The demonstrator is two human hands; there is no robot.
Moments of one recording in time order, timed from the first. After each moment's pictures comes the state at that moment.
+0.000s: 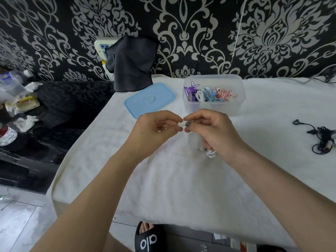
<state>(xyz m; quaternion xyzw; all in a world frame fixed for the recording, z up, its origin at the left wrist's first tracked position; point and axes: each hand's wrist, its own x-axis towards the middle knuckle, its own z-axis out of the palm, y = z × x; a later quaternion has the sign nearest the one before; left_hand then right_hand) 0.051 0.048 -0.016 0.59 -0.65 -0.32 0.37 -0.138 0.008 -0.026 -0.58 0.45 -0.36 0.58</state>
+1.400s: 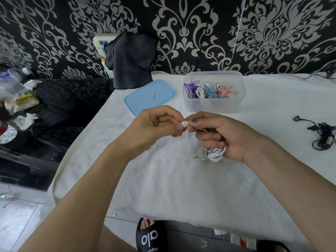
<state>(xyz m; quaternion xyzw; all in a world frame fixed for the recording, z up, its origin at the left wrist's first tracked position) 0.054 0.053 -0.001 0.49 -0.57 -0.53 0.40 -0.152 0.000 -0.018 -0.38 0.34 -0.23 0.83</state>
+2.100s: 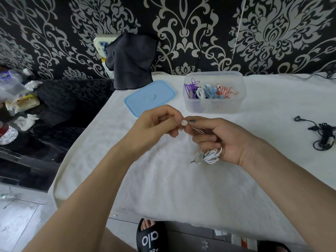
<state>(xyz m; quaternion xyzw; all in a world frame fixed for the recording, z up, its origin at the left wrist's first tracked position) 0.051 0.052 -0.003 0.51 -0.57 -0.49 0.41 -0.143 0.003 -0.022 -0.28 0.33 -0.22 0.88</state>
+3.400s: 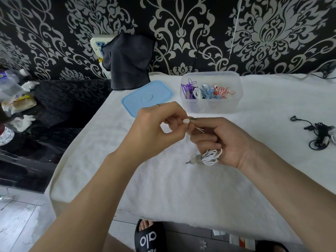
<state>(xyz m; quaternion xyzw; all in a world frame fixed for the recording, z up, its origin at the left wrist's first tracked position) 0.034 0.055 0.004 0.50 -0.76 -0.14 0.39 -0.150 0.007 -0.020 -0.18 0.28 -0.22 0.92</state>
